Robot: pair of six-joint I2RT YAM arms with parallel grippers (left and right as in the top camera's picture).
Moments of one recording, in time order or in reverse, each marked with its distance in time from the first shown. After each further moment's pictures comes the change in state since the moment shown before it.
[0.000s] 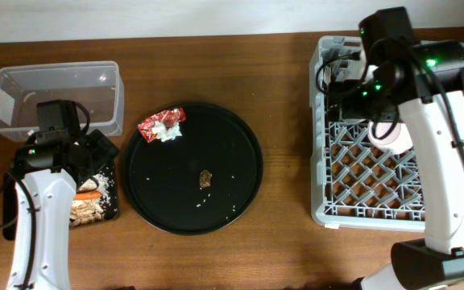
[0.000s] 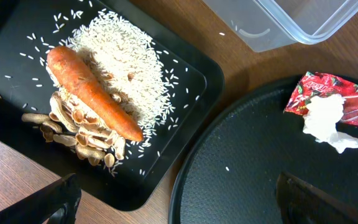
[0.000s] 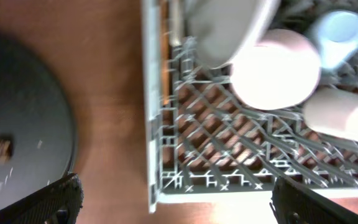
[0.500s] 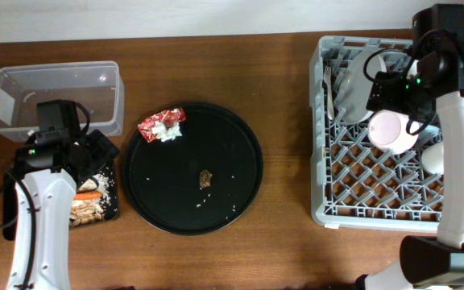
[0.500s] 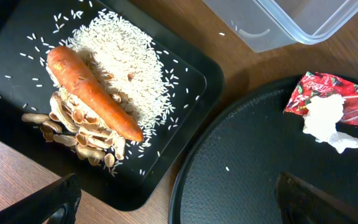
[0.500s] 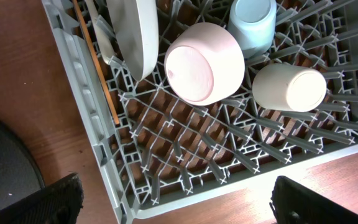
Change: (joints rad) left arm 0.000 0.000 0.000 0.000 0.000 0.000; right arm -0.174 0.000 0.000 -0.004 0.042 0.052
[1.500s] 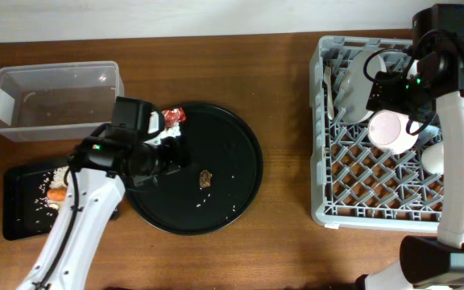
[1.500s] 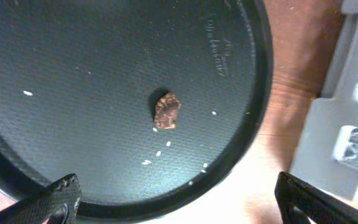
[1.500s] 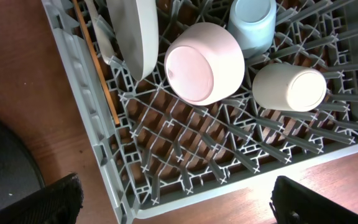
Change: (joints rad) left arm -0.392 0.000 0.000 0.037 0.380 0.138; right arm 0.000 0.000 0.000 0.000 0.000 0.000
